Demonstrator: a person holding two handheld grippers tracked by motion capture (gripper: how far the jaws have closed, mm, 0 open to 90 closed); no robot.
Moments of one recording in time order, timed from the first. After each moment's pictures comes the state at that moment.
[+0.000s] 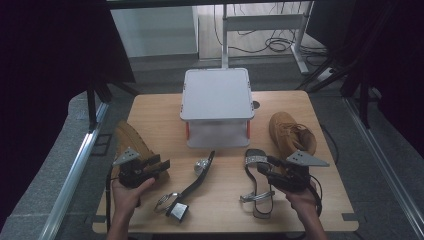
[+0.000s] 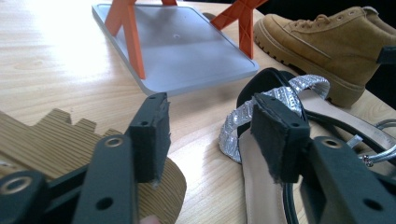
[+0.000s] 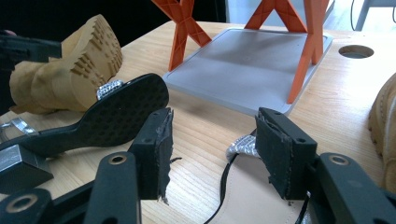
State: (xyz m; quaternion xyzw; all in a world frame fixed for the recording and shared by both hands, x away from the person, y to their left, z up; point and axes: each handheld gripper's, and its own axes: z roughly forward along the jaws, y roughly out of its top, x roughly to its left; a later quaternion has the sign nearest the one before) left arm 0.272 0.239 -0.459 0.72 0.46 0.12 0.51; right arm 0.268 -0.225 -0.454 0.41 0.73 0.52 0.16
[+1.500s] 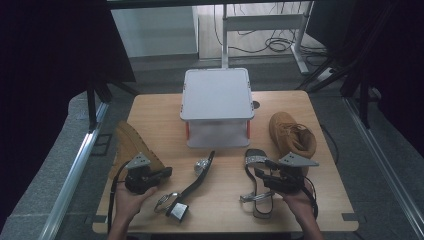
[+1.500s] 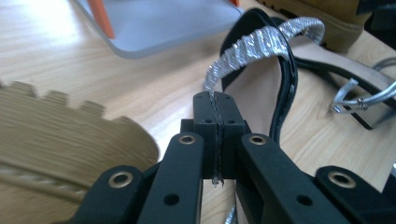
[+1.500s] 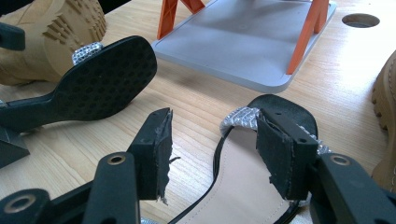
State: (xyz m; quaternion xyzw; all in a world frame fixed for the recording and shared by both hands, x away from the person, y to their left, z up) left arm 0.266 0.217 -0.469 0.78 0.43 0.08 0.44; right arm 0.272 -0.216 -0.470 0.42 0.76 0.47 0.16
